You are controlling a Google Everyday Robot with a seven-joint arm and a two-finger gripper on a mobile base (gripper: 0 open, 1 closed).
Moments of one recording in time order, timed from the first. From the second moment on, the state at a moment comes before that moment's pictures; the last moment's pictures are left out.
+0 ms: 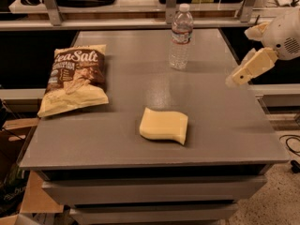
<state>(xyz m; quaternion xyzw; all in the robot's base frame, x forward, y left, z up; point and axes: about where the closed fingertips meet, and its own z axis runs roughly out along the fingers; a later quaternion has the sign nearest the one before) 0.558 -0.217 0.947 -0.50 0.78 0.13 0.36</state>
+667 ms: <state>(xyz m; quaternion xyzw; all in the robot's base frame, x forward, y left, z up) 0.592 -0.211 0.953 -0.51 0.73 0.17 0.42</state>
